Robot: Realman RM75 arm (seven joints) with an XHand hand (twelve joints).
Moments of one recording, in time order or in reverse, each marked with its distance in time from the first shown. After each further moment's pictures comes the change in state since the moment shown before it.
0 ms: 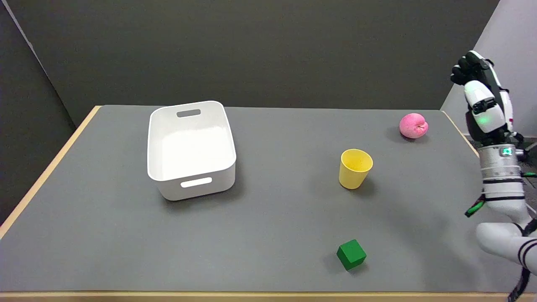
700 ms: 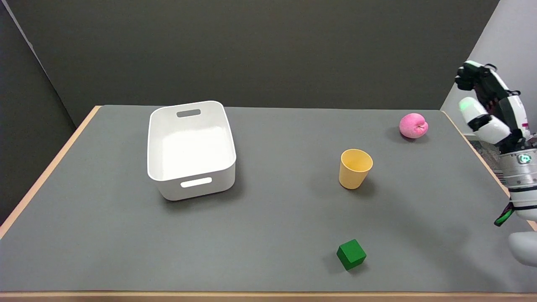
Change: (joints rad) arm -0.061 0.071 0.051 -0.078 -0.137 0.110 -0.091
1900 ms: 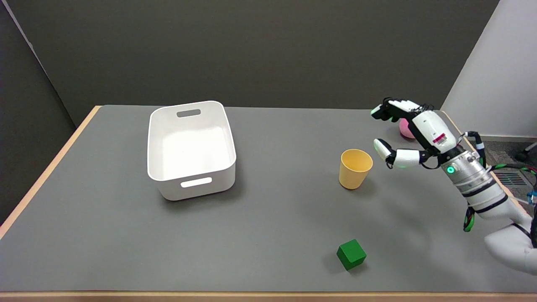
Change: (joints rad) arm -0.176 -0.043 0.087 0.473 -0.347 -0.285 -0.646
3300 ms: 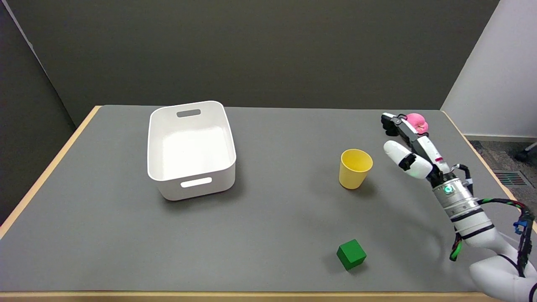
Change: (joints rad) arm -0.066 -0.077 -0.133 -0.003 0.285 -0.086 0.262
